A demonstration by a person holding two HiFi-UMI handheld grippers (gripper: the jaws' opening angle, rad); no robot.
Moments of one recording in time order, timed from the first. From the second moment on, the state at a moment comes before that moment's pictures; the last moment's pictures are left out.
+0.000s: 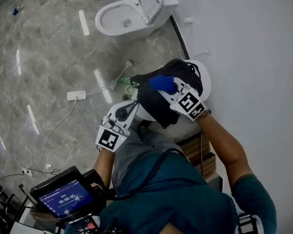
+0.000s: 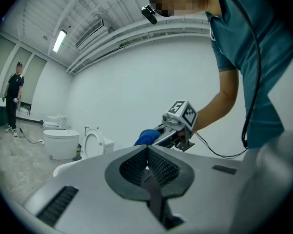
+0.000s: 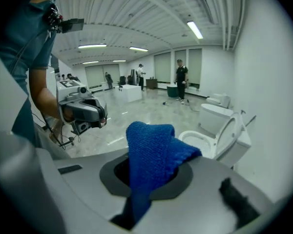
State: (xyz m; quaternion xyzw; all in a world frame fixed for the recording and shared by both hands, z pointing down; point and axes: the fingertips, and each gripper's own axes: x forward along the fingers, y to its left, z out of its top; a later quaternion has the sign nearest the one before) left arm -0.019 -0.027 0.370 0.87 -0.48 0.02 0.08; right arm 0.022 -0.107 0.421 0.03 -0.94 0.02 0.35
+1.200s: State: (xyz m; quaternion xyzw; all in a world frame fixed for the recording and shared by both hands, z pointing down) left arm -0.081 -0.047 0.563 0.78 -0.59 0.02 0.23; right arm 0.015 -0.049 0.806 -0.41 -0.54 0.01 0.74
